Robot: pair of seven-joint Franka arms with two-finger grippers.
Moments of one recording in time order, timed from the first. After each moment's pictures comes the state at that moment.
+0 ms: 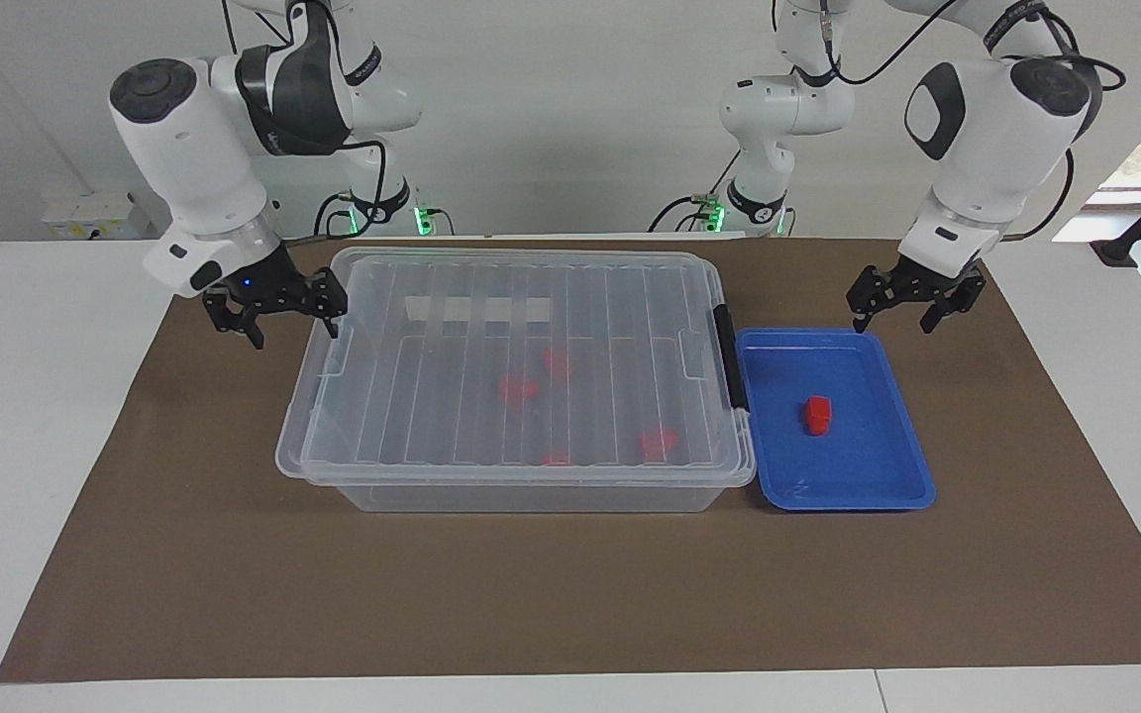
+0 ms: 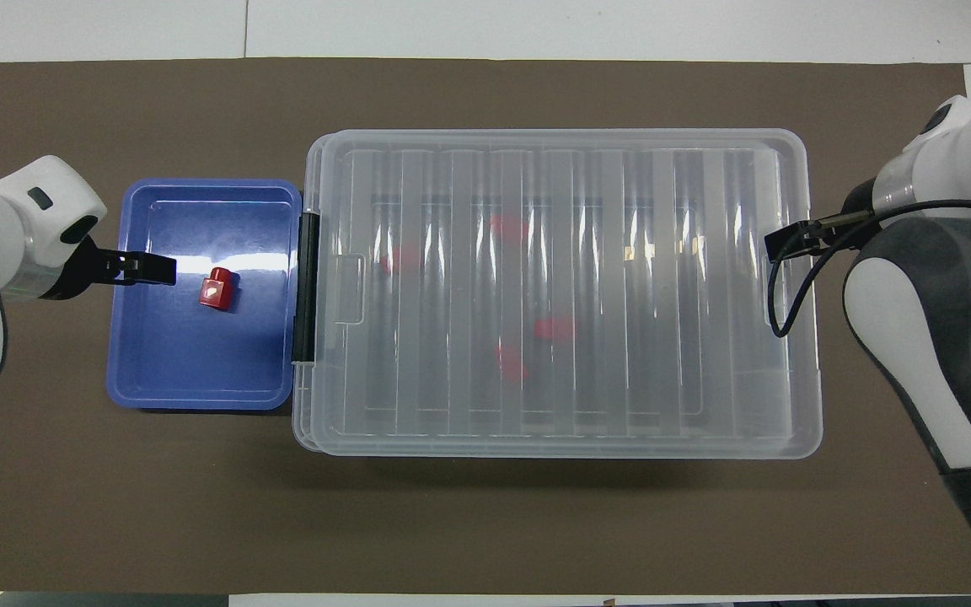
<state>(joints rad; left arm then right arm) -0.05 -0.04 -0.06 -2.05 0.00 2.08 0.01 0.05 0.08 0.00 -1.82 0.01 1.88 -0.09</state>
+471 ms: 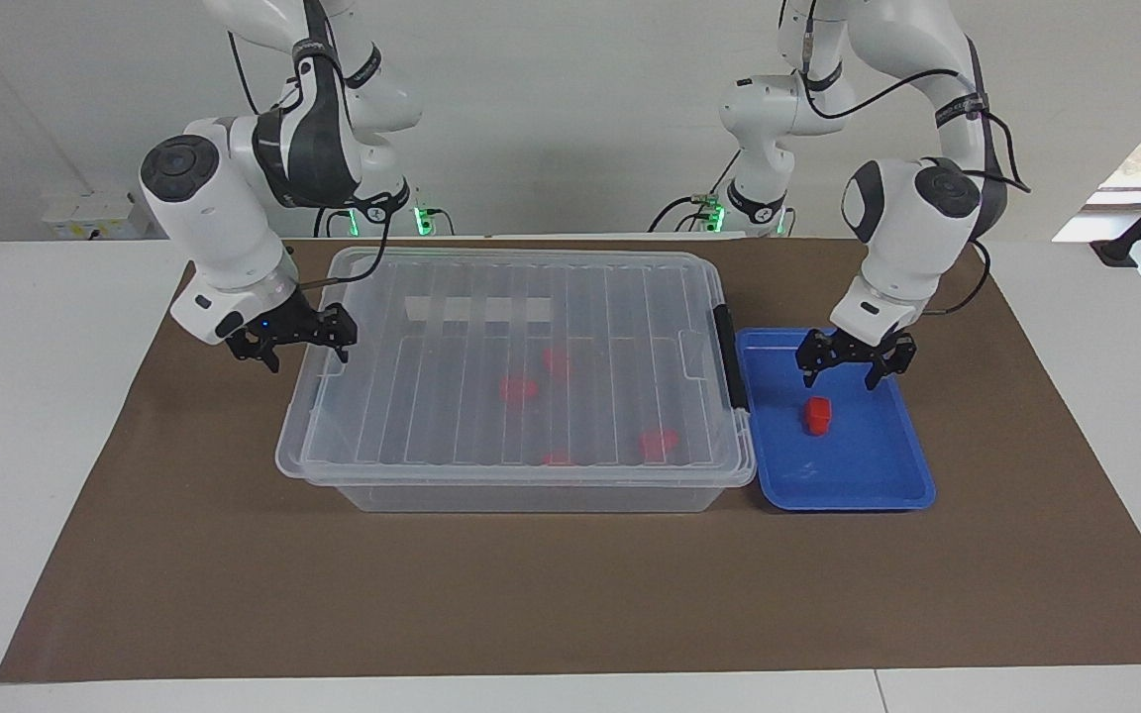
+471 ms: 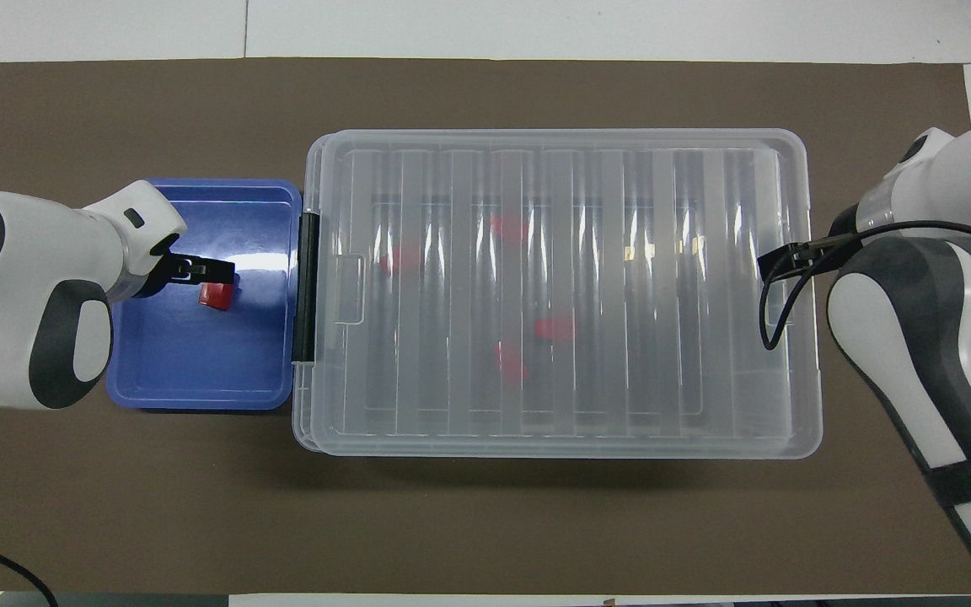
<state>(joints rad) -0.08 0.08 -0.07 -2.14 0.00 2.34 0.04 0.05 0.06 -0.01 -1.91 0.01 1.90 -0.09</state>
